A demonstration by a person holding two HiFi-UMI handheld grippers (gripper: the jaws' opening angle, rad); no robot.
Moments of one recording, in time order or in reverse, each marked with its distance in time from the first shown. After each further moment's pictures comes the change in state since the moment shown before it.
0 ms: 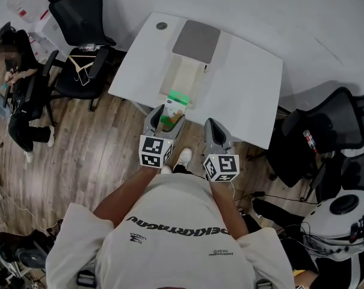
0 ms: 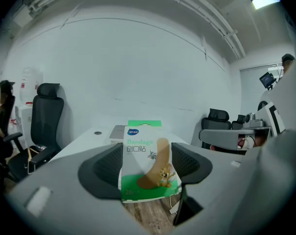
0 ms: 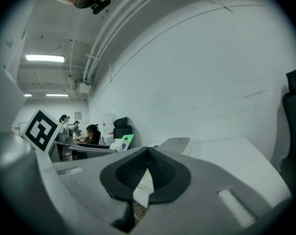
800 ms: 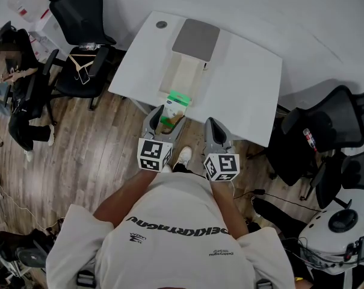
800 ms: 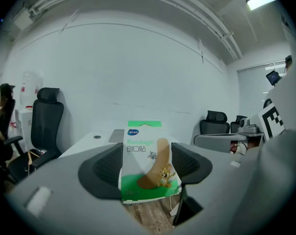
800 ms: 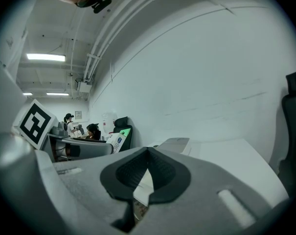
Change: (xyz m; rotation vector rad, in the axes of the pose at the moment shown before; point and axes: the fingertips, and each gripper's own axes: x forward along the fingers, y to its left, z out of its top) left arm -0.018 -0.014 0.013 0.016 -0.041 -0.004; right arm -0.010 0.000 0.001 -0.011 0.002 -0.001
